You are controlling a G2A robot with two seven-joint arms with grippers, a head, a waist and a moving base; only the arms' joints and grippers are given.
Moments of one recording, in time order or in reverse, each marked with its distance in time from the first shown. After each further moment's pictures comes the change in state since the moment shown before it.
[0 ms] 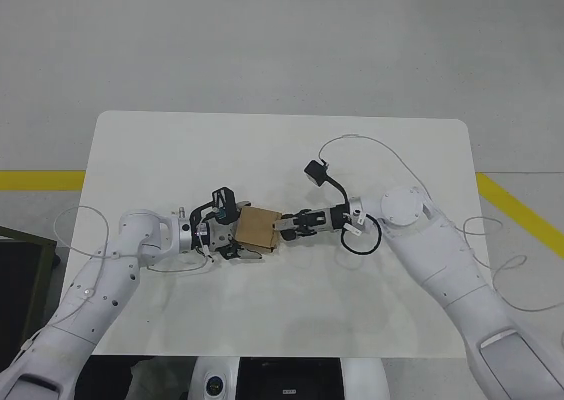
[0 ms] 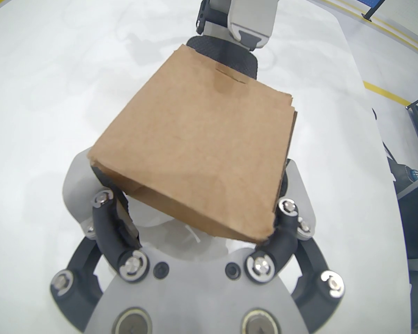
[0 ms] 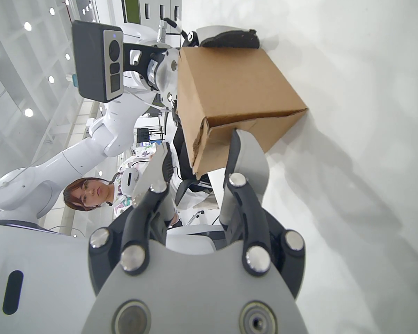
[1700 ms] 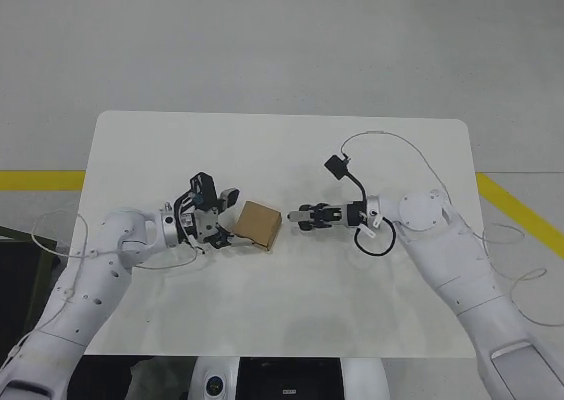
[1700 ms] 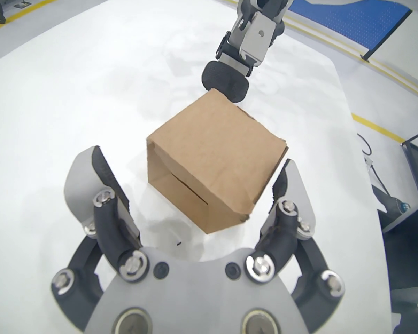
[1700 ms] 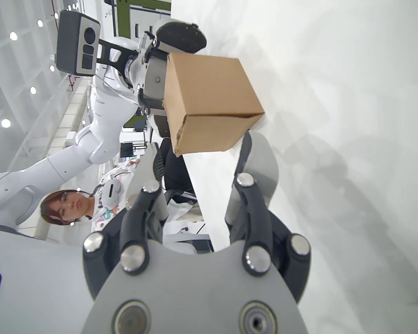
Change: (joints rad) left arm 0.044 0.030 -0.103 -0.035 -0.209 0.000 -0.039; right arm -0.068 0.048 0.111 -0.086 -0.128 -0.073 -0.090
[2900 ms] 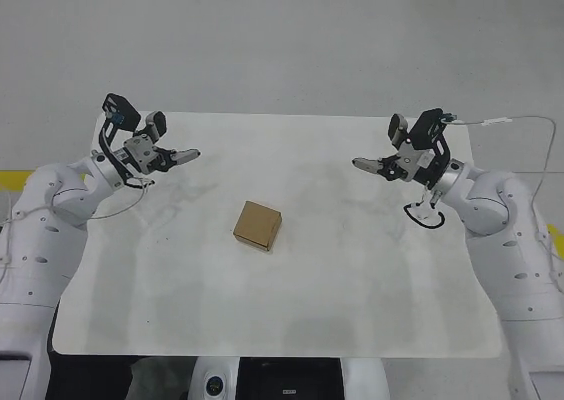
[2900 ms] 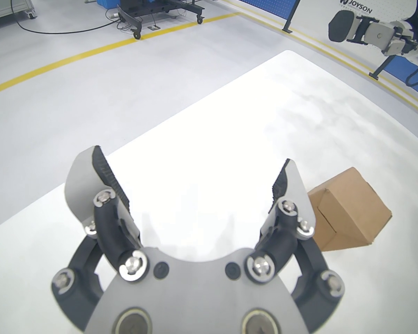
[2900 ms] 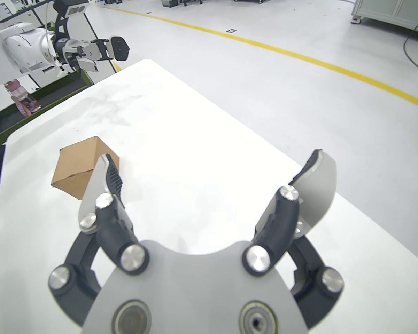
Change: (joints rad) left arm -0.201 0.028 -0.166 0.160 -0.153 0.172 -0.124; right arm -0.097 0.096 0.363 -0.209 -1.019 -0.457 -0.820
